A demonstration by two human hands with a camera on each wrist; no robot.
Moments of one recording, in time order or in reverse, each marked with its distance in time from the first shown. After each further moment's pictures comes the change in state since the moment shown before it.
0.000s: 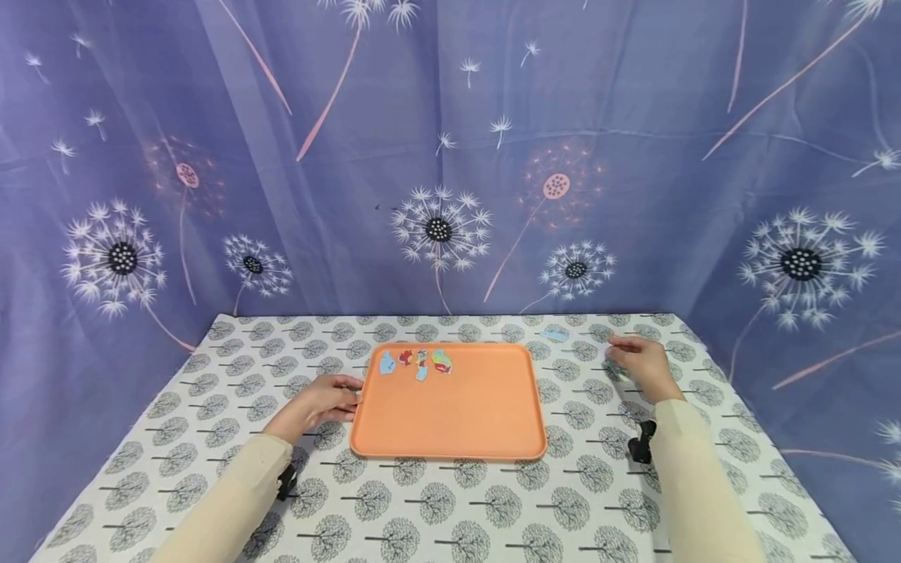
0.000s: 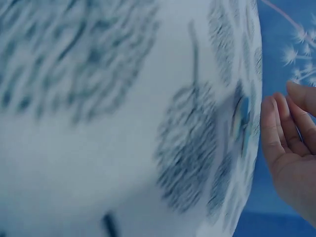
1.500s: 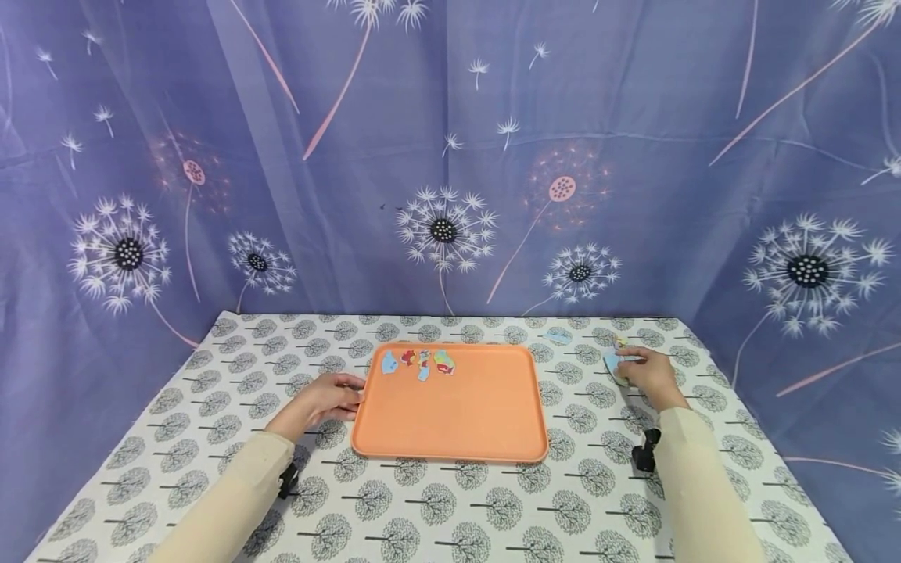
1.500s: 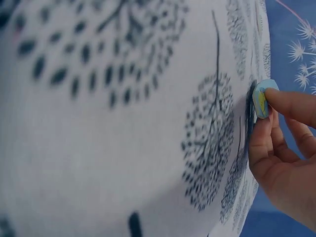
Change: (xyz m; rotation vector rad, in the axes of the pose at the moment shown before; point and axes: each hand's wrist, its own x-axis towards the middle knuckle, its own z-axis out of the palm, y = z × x) left_hand 0.000 0.001 -0.001 0.024 0.004 -0.002; right_hand 0.003 0.015 0.000 -0.025 -0.020 0.102
